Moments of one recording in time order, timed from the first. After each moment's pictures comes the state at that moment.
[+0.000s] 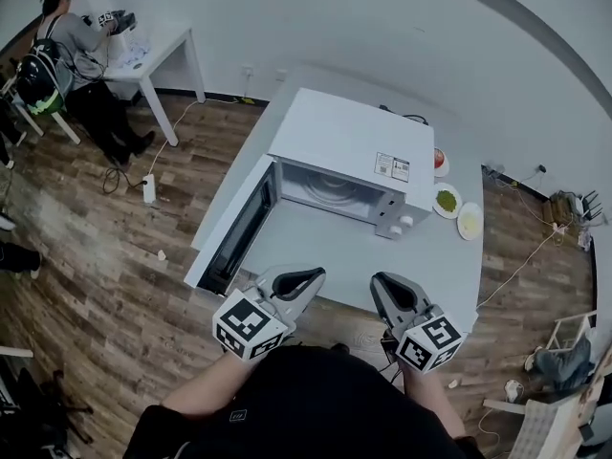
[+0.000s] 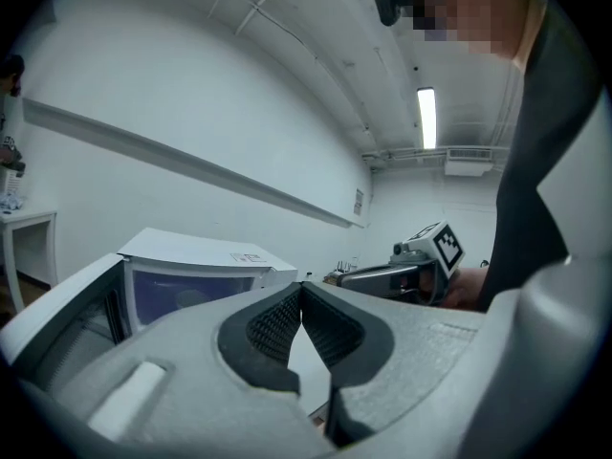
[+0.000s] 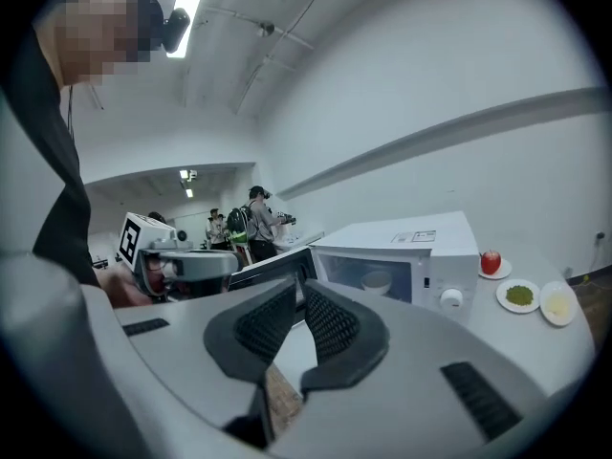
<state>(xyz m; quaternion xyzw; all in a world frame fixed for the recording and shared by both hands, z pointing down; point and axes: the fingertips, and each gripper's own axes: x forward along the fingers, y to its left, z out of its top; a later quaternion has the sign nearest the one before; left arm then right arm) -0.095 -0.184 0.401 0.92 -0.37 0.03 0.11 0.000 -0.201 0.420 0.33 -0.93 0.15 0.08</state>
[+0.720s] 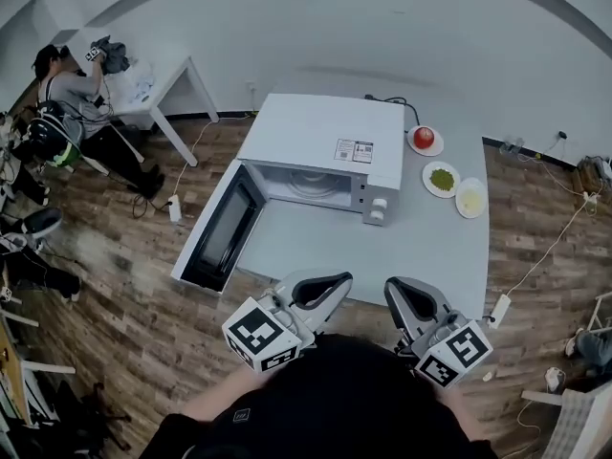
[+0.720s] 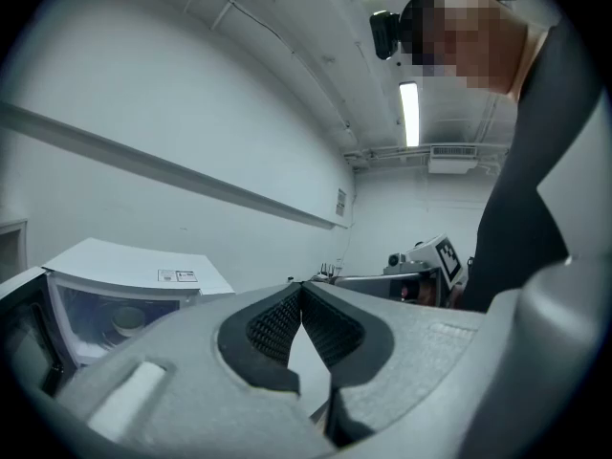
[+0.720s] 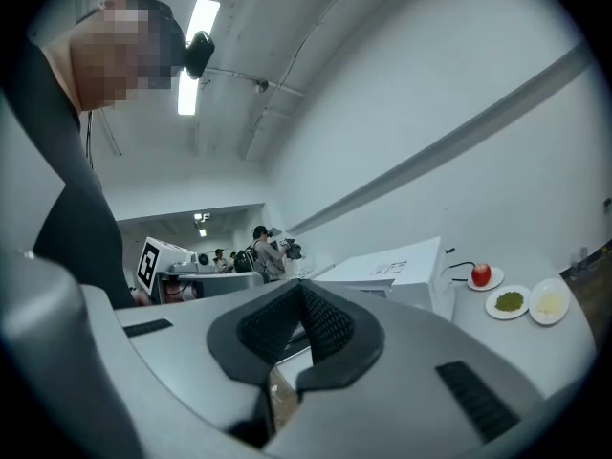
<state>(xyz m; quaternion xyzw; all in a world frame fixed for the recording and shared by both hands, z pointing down) 0.061 -0.159 0.351 0.94 -0.33 0.03 0.08 0.121 -0.162 0.361 0.30 -0.94 0.15 -0.05</state>
